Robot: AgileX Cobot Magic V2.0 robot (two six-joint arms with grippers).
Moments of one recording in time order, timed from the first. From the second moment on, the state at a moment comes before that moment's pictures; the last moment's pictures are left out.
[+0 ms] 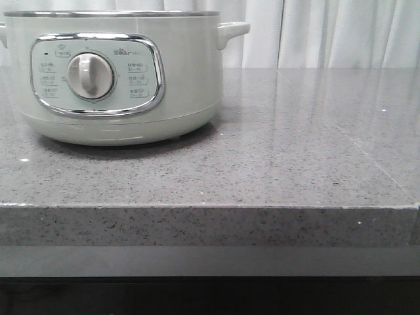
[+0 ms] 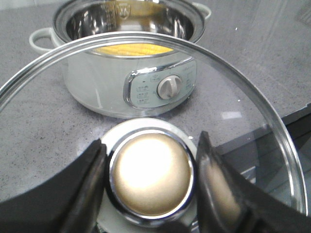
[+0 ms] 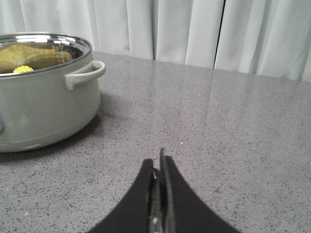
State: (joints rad) left arm -0.37 0.37 -0.81 -0.16 0.95 0.15; right arm 0.23 0.32 -0.34 0.30 0.18 -0.28
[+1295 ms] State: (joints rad) left arm -0.37 1.71 -1.84 -0.16 0.98 0.16; right arm 0.23 0.31 -0.33 0.30 0.22 -0.28
